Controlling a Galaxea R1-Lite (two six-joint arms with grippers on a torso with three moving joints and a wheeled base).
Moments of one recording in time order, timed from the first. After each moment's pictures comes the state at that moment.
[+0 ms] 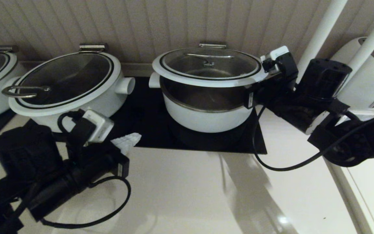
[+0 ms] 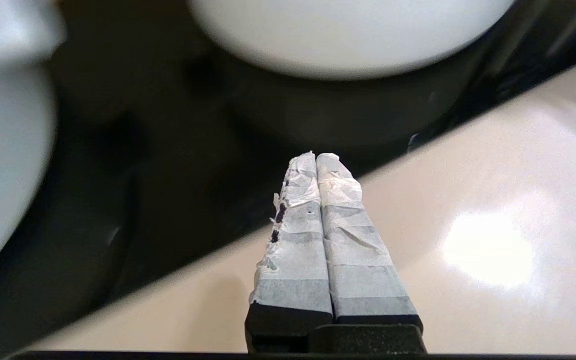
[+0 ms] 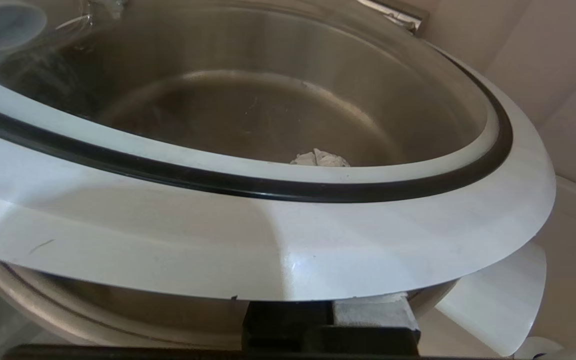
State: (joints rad) left arm -0.44 1.52 -0.36 -1.05 -0.05 0.21; right arm 0.46 1.85 -1.07 -0.98 -0.01 -0.27
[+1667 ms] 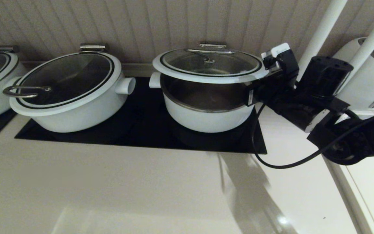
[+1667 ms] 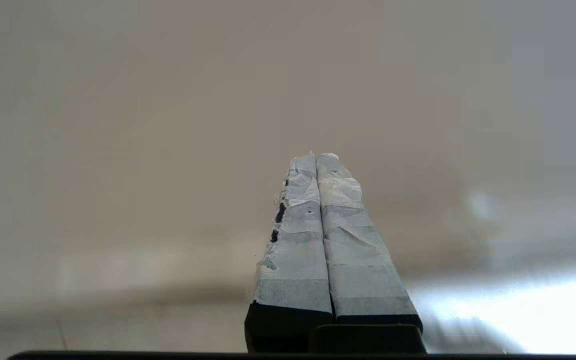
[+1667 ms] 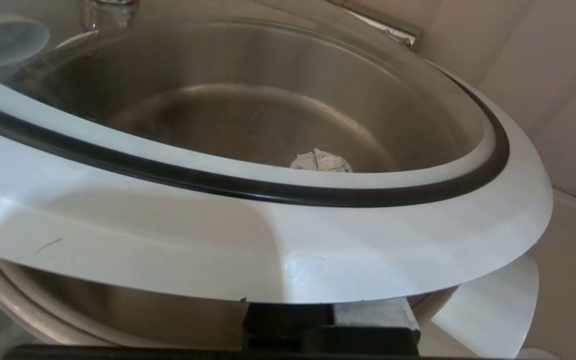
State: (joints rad) left arm -0.20 0.32 0.00 -0.09 0.02 0.04; right arm 0.46 1.86 -1.08 -0.99 -0.01 -0.27
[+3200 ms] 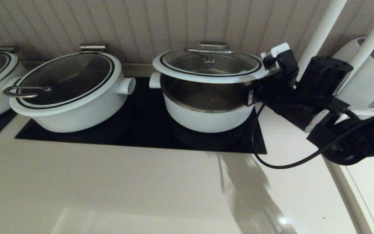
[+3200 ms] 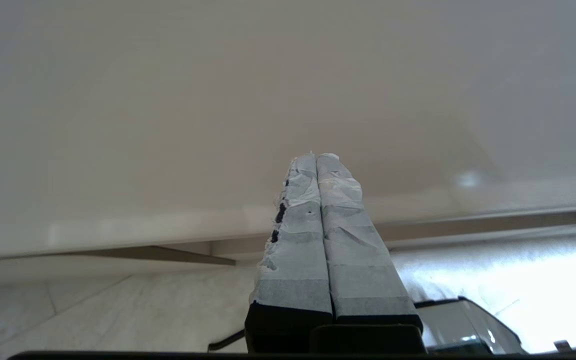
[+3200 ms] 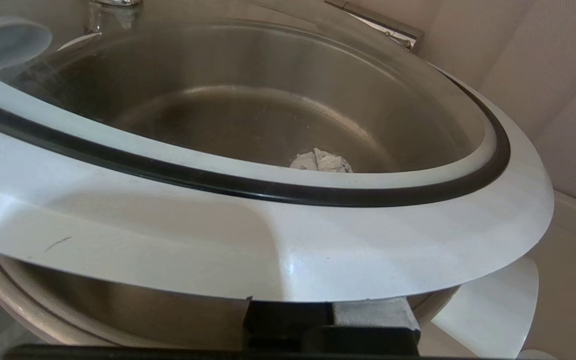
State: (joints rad) left arm -0.15 0.28 0.00 0.01 0.00 0.01; right arm 0.47 1.86 -1.08 -0.99 -0.01 -0.27
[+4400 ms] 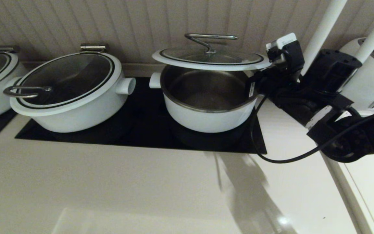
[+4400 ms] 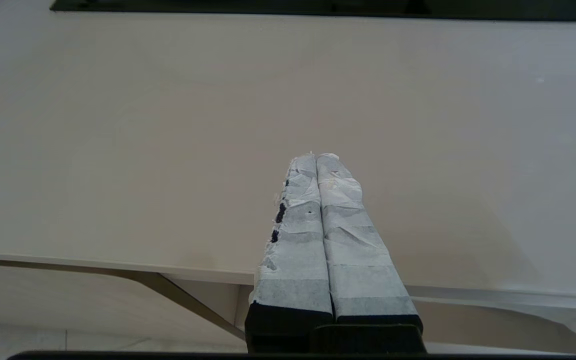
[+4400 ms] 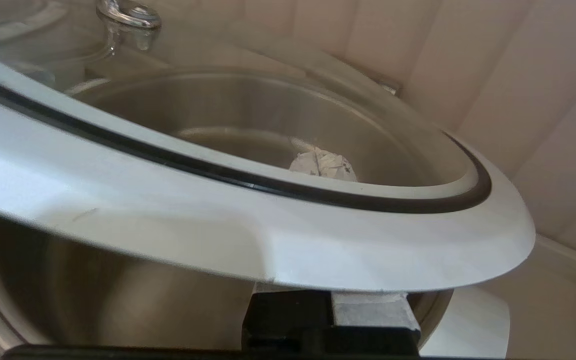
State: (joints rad) left arm 0.00 0.01 0.00 0.00 0.00 0.00; right arm 0.46 1.86 -1.10 -1.06 -0.01 -0.29
